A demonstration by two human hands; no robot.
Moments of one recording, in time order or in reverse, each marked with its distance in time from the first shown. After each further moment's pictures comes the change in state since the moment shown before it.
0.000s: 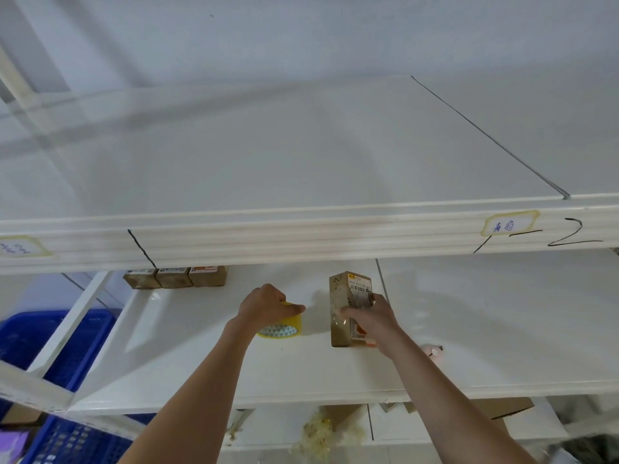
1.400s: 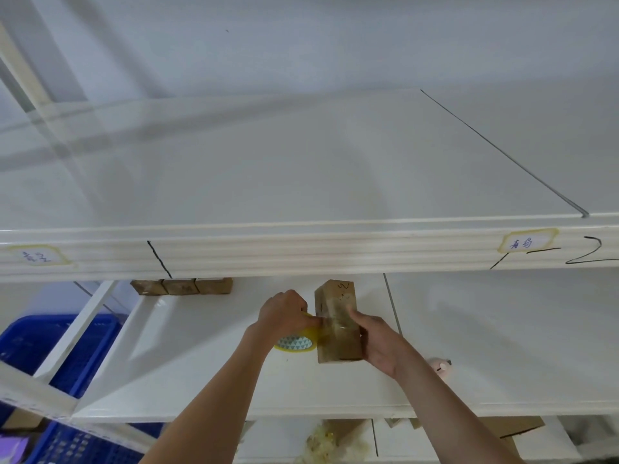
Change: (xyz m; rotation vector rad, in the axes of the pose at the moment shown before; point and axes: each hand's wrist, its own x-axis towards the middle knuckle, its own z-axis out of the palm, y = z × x) left_hand -0.007 0.025 0.001 -0.014 0.017 0.101; right_hand -0.019 -0.004 0.005 0.459 -0.504 0.033
